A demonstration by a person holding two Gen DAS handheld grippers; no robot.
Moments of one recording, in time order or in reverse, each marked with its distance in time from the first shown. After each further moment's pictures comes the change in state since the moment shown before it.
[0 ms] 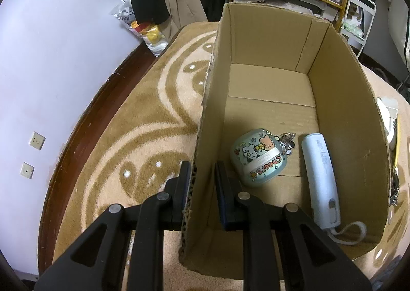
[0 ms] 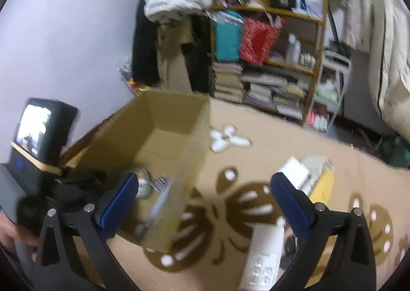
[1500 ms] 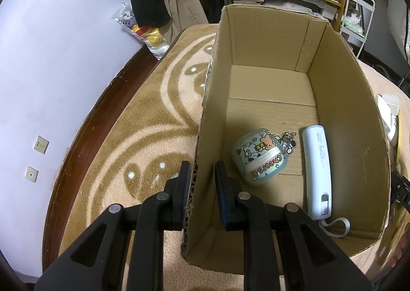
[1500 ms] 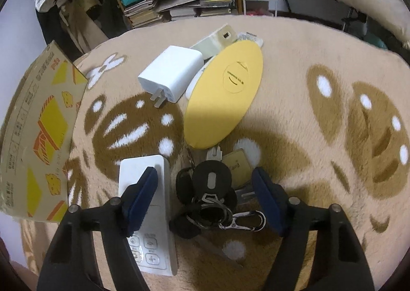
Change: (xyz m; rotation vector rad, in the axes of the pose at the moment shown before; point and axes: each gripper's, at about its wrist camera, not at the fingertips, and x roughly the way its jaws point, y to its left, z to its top) left arm -0.004 -0.001 -0.001 0.015 -0.005 0.014; right arm 0.059 -0.153 -0.089 0.421 0.332 -0.131
